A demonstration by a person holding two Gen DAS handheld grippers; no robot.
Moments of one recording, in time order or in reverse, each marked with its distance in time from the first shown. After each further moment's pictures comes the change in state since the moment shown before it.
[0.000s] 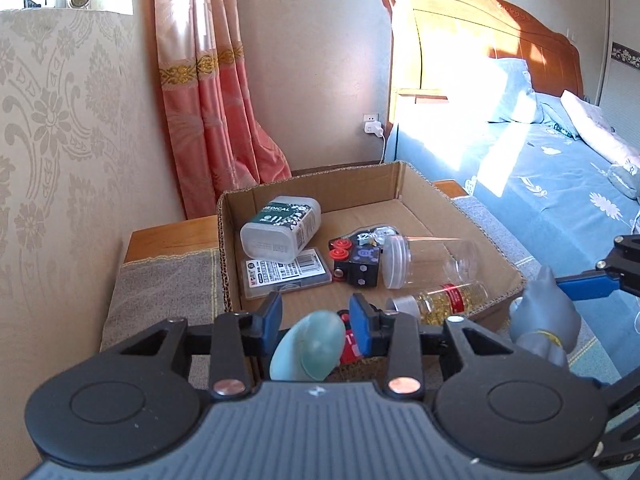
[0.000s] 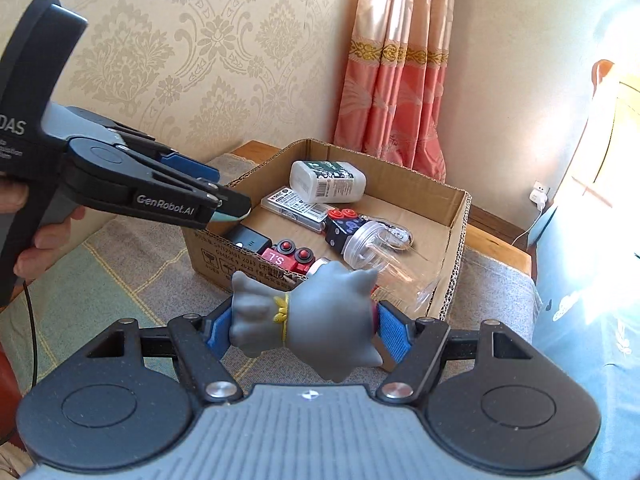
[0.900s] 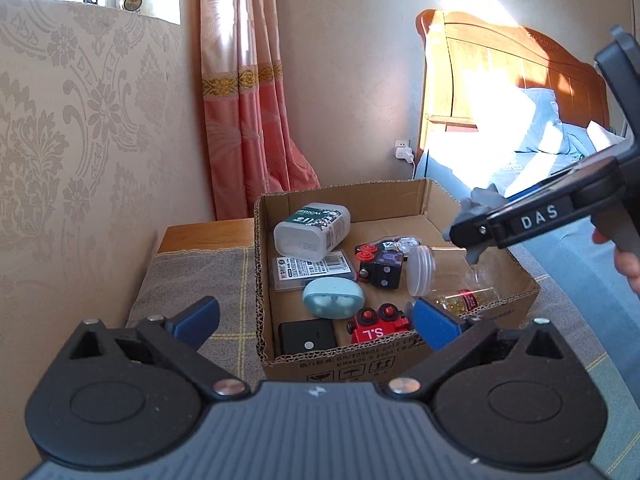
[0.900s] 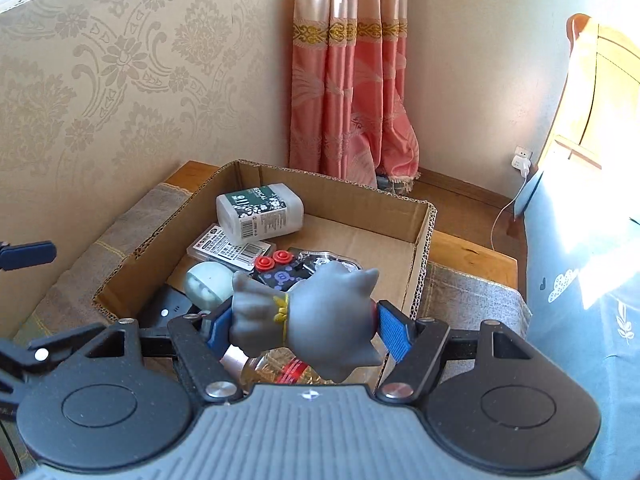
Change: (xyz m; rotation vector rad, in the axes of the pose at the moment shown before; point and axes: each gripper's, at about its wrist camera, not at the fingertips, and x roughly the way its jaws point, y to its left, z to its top) left arm -0.034 0.002 -0.030 -0.077 -0.082 0.076; right arm 0.067 -0.068 0.070 0.134 0.073 -0.047
